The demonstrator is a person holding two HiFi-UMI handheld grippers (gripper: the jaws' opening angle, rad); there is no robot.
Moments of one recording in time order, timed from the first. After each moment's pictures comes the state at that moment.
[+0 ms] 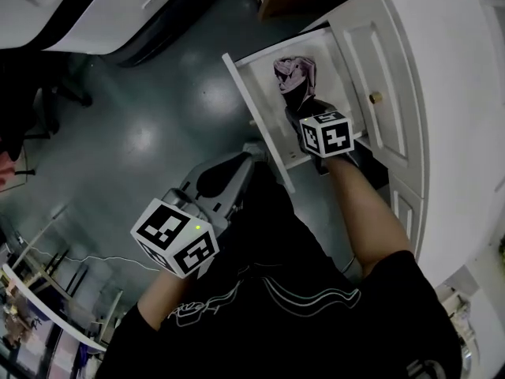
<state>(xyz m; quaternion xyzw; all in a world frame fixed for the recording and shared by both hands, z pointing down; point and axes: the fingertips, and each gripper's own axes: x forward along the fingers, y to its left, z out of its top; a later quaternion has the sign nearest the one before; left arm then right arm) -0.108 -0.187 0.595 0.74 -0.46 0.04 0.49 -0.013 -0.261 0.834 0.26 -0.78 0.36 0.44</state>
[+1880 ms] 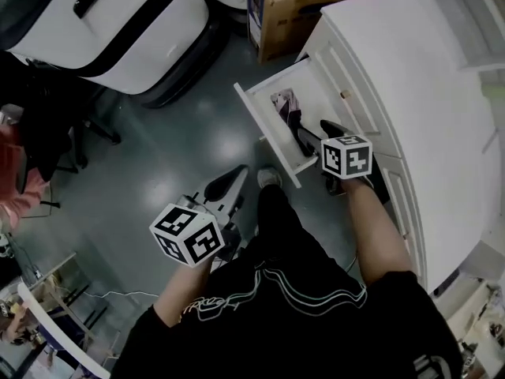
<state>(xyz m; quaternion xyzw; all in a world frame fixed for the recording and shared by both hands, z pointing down) -0.120 -0.123 0.495 0.76 -0.47 0.02 0.45 0.016 -0.228 0.660 0.34 -0.80 0.37 0.32</state>
